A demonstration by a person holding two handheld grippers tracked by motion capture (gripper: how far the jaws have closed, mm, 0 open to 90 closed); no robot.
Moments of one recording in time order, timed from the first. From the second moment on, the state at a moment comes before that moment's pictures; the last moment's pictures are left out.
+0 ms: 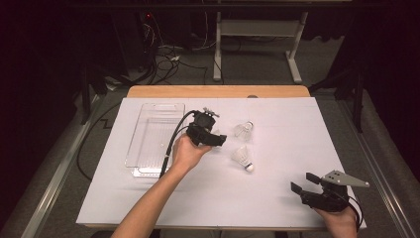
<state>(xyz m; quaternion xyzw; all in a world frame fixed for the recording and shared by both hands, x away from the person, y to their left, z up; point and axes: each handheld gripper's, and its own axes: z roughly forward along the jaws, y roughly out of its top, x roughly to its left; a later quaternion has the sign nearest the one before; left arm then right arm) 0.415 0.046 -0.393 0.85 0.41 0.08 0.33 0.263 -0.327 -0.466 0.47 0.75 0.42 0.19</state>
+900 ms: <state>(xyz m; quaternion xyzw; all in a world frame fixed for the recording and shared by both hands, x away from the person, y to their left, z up) 0.398 0.052 -0.400 0.85 0.41 0.07 0.33 0.263 -0.327 -0.466 0.47 0.75 0.42 0.19</state>
